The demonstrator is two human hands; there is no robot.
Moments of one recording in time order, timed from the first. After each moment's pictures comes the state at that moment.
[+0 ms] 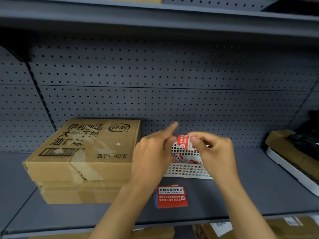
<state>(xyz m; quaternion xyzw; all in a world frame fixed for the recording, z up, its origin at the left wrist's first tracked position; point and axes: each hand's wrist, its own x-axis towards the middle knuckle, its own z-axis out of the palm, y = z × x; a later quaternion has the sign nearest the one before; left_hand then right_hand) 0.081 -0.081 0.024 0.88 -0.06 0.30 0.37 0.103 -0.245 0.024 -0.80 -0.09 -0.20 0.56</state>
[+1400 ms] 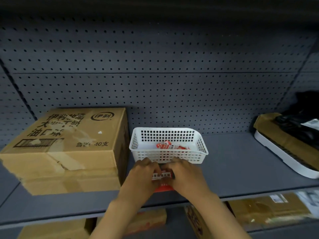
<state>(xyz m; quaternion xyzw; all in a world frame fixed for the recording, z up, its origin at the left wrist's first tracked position) 0.076 -0.085 -0.094 0.97 -0.08 0.05 0.21 0.095 -0.250 -0.079 -0.97 -0.20 -0.01 0.17</state>
